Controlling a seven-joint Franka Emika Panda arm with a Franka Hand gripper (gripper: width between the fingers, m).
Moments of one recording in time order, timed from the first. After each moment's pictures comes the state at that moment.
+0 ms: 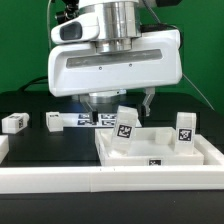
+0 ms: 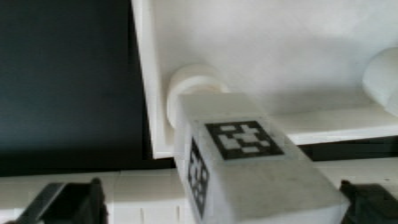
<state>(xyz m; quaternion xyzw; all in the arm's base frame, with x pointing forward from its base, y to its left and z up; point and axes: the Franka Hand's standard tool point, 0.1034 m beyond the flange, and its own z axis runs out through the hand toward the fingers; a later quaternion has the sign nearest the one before) 0.601 -0.010 0.088 -1.00 -0.01 -0.05 0.05</state>
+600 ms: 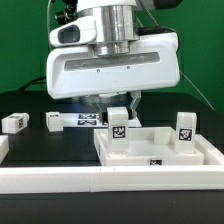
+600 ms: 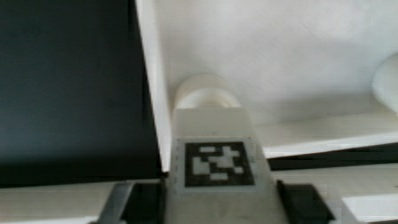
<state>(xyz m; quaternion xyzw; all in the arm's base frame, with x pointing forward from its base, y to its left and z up) 0.598 -0.012 0.084 -1.00 0.00 -0.05 0.05</state>
